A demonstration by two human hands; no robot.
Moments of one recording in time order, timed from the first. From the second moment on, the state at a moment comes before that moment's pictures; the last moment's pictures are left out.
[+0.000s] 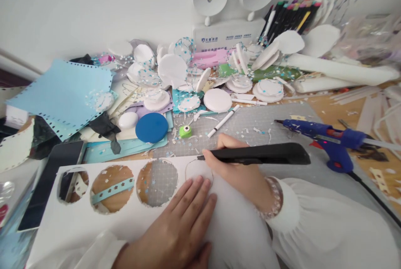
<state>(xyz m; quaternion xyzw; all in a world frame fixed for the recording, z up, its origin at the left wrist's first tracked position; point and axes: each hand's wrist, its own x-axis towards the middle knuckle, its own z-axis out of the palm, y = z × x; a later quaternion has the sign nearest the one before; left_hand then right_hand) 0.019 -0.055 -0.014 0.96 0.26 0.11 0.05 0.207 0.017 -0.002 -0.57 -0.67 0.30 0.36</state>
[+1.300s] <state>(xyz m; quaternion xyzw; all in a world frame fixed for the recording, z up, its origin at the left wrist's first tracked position) 0.021 -0.054 -0.013 0.96 0.26 0.11 0.03 0.221 0.024 0.004 -0.52 -0.68 0.40 0.31</state>
